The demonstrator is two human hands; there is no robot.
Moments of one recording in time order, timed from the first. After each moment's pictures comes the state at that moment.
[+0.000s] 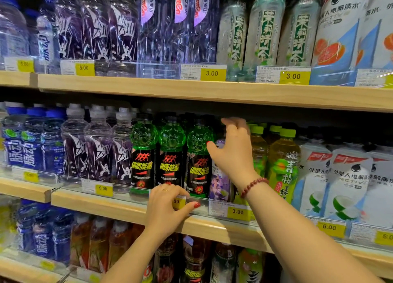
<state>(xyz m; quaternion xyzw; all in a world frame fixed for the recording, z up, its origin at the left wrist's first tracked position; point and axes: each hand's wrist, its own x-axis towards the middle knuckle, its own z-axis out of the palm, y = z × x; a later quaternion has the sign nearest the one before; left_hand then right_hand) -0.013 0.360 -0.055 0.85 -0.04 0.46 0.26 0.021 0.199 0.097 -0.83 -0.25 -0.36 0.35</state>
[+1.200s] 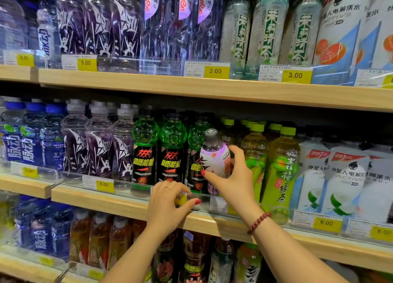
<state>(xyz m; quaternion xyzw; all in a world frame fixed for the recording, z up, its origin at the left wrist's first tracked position) -0.015 0.359 -0.058 0.85 -0.04 0.46 0.24 0.011 0.187 0.026 -0.75 -0.28 -0.24 0.55</state>
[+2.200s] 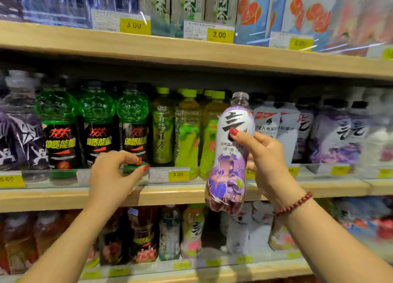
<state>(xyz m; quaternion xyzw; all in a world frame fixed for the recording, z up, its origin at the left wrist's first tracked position) -0.028 0.322 -0.022 0.86 -0.03 0.43 0.29 -0.050 0.041 0.052 -0.64 -0.12 -0.16 0.74</state>
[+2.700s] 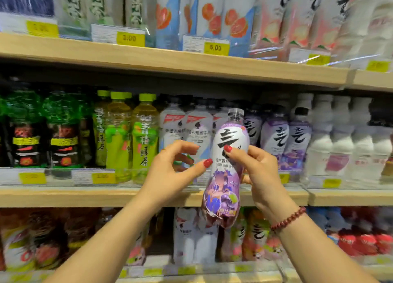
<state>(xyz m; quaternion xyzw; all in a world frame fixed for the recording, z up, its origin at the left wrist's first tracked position) -0.041 0.053 0.020 0.76 -0.20 0.27 0.55 -0.036 -0.130 0.038 -0.64 -0.13 -0.16 0.74</state>
